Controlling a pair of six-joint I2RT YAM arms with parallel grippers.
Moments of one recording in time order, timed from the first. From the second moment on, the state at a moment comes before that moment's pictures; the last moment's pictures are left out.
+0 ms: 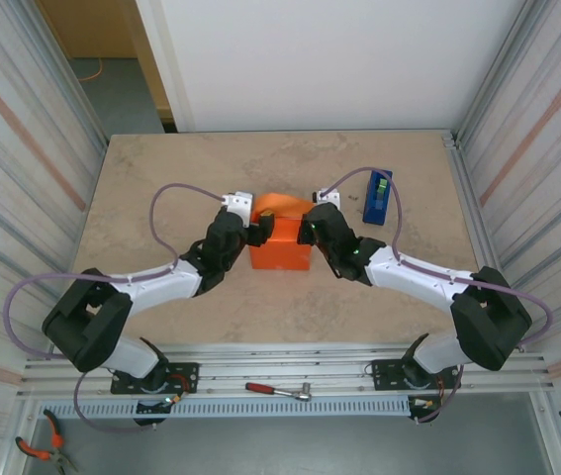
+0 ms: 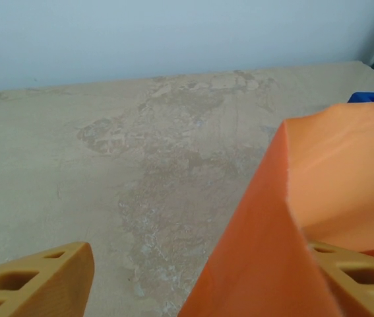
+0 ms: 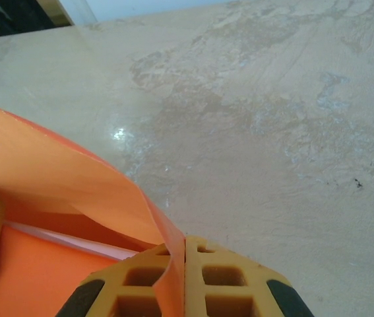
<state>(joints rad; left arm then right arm) -0.70 1.46 0.68 0.46 -0.35 -0.20 0.78 1.42 0.86 -0.01 0.39 0.54</state>
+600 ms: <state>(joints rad) -0.74 1.46 0.68 0.47 -0.41 -0.20 0.75 1.38 1.01 -0.22 0.32 0.54</state>
